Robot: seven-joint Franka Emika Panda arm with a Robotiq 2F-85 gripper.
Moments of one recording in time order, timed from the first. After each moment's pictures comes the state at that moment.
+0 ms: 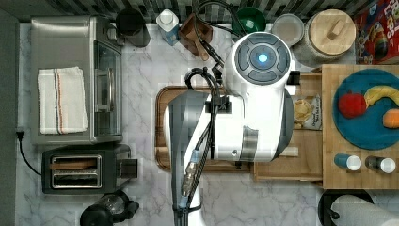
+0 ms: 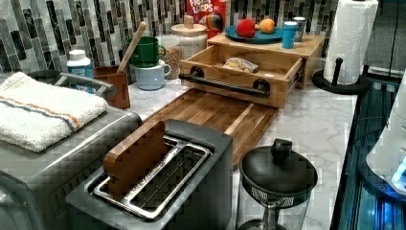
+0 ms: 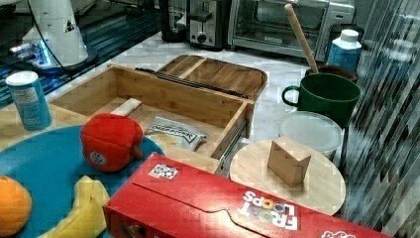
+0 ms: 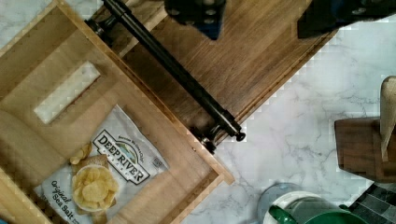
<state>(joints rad) -0.04 0.04 -0.02 -1.78 -0.03 0.26 -0.07</state>
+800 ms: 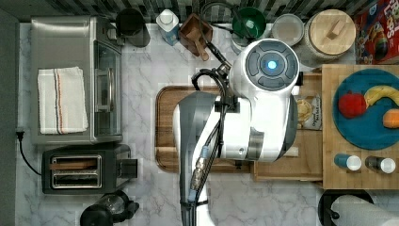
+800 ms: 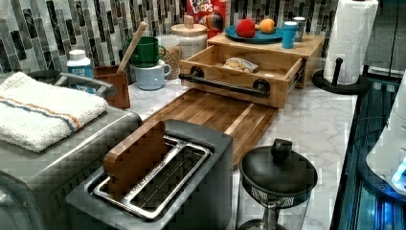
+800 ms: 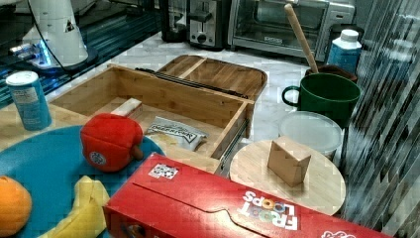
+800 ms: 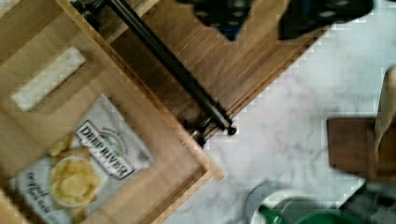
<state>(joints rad) -0.06 0.04 -0.03 -1.84 0.02 0.35 -0.16</state>
